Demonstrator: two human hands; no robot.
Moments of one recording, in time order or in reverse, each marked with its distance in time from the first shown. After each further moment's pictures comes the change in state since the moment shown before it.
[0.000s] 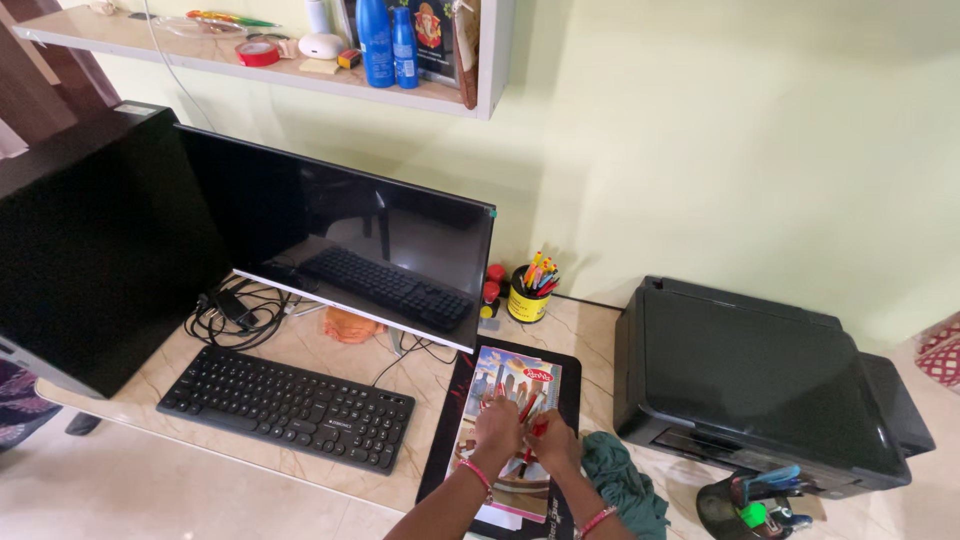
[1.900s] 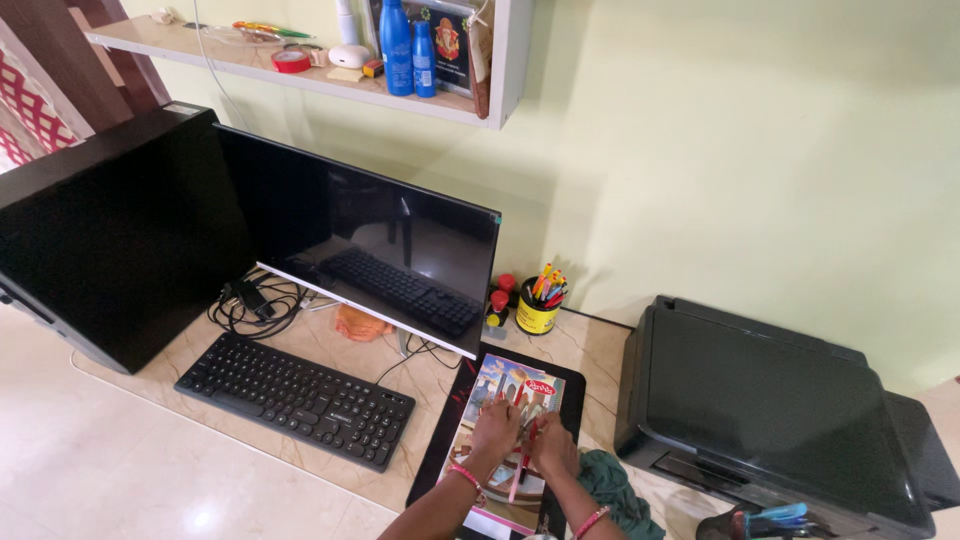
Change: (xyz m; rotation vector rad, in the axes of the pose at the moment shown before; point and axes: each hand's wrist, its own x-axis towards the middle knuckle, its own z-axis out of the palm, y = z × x) left_hand 0.023 -0.015 0.036 -0.486 0.188 -0.156; right_hand -0.010 -0.042 -0.043 -0.027 -0.097 0.102
